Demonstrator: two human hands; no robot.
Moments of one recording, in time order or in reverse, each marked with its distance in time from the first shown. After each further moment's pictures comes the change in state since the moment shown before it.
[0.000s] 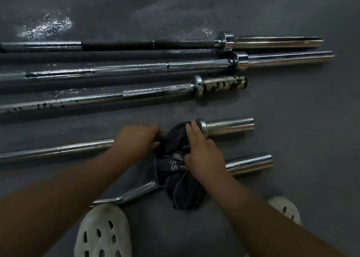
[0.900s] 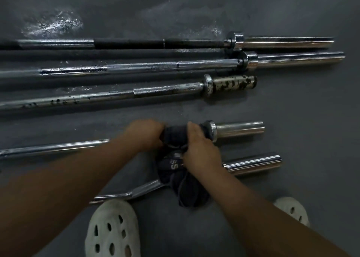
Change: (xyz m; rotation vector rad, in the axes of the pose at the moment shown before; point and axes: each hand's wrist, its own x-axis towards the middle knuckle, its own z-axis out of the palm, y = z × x) left_hand 0.007 -0.009 -0.012 -0.121 -0.130 0.018; right_hand 0.004 -0.027 0.005 0.054 0.016 0.015
